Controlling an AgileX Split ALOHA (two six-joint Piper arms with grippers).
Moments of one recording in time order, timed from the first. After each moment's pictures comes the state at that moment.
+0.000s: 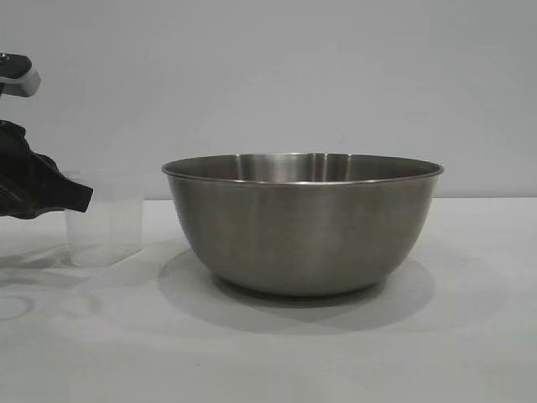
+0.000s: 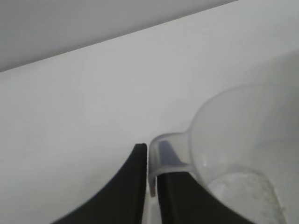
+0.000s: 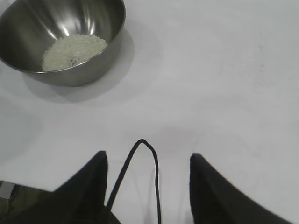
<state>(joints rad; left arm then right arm) -0.23 2.08 -0.53 0.03 -1.14 0.13 0.18 0.16 -0.49 0.16 1.14 -0.07</state>
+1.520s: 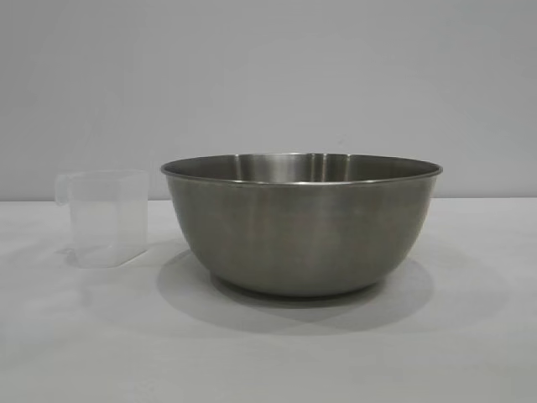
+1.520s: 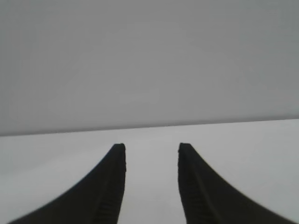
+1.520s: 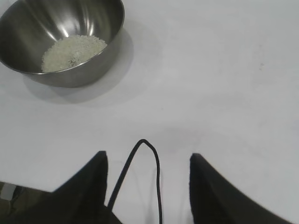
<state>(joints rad) 0.03 1.57 -0.44 0.06 -0.97 -0.02 0.18 0.16 -0.49 0.16 1.14 -0.06</state>
